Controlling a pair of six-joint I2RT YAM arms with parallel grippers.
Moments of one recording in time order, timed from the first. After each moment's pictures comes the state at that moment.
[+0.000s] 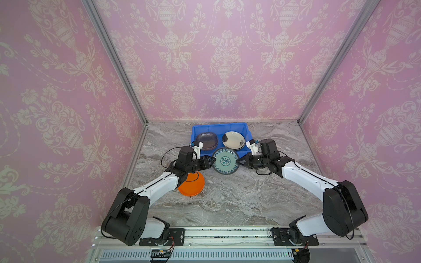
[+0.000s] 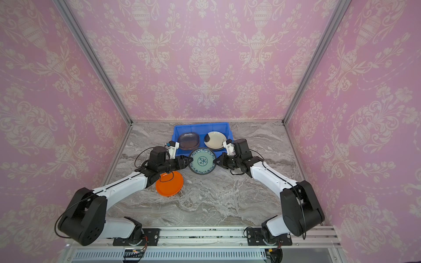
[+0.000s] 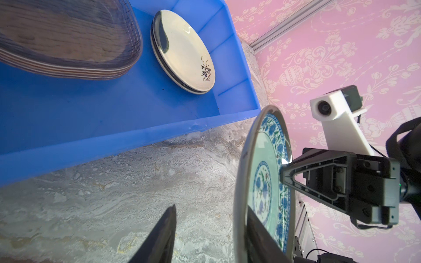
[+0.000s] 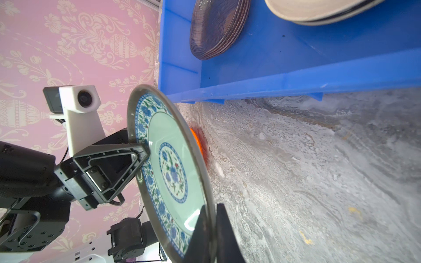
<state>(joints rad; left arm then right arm) -0.40 1.39 0.69 0.17 0.47 -0.69 0.38 1.46 0.90 -0.15 -0.60 0.72</state>
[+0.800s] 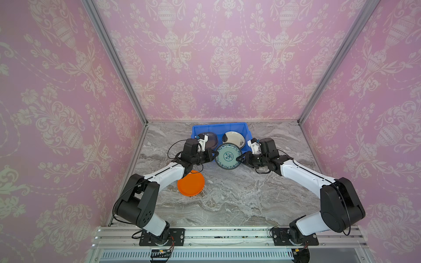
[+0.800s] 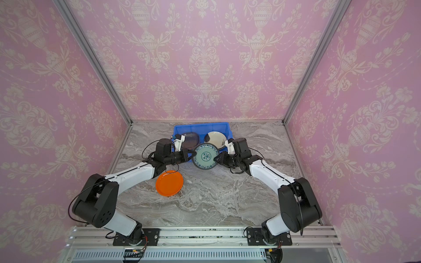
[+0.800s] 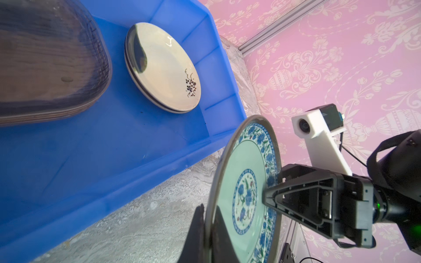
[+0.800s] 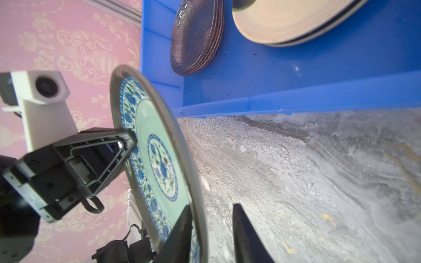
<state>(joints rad) -0.40 1.55 0.88 0.20 0.52 -0.70 0.36 1.49 0.92 -0.16 -0.51 0.71</state>
